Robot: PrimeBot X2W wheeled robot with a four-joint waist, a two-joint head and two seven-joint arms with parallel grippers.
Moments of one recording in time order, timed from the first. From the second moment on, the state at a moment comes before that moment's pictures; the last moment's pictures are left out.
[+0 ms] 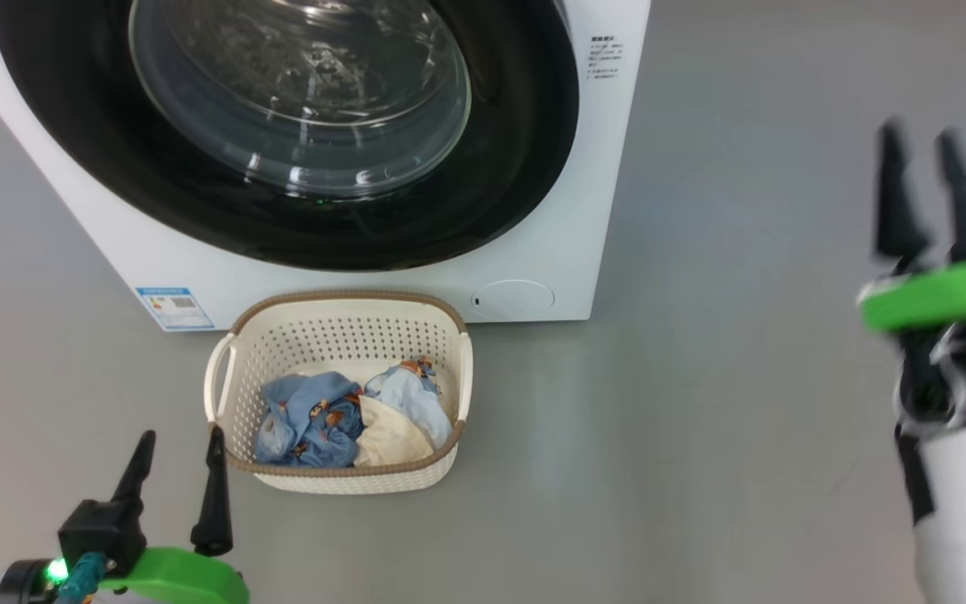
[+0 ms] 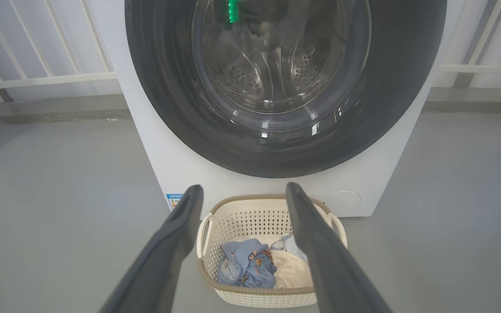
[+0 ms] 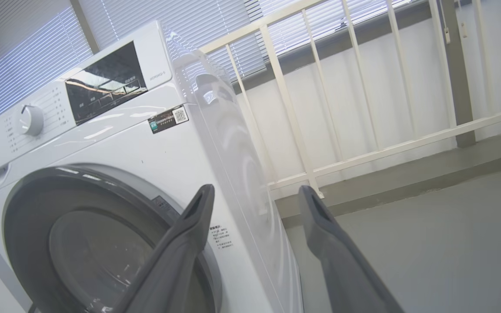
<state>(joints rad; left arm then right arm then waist) -0.10 0.13 -0.08 0.27 -0.22 0.04 -0.26 -0.54 -0.13 -0.17 0.33 0.44 0.13 -0.19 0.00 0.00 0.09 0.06</state>
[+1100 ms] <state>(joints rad) -0.31 0.05 -0.18 0.30 -0.20 -0.03 -0.26 -1.30 -0.12 -0.62 0.88 0.92 0.13 0.42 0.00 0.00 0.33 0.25</state>
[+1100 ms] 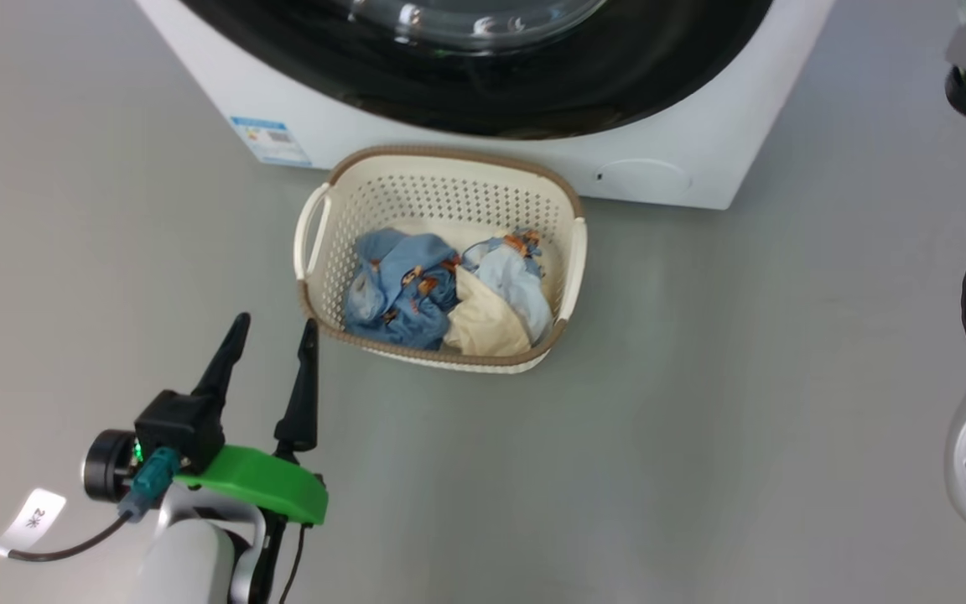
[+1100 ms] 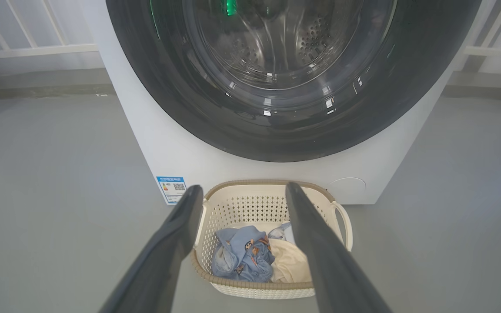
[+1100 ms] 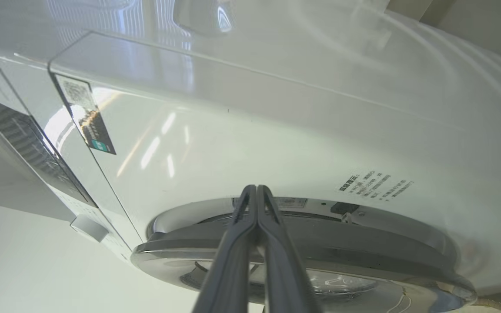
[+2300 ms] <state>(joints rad) -0.39 0.02 -0.25 0.30 -0.27 -0.02 -0.26 -1.47 -0.08 -0.70 0.87 0.67 0.13 0.55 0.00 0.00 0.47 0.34</state>
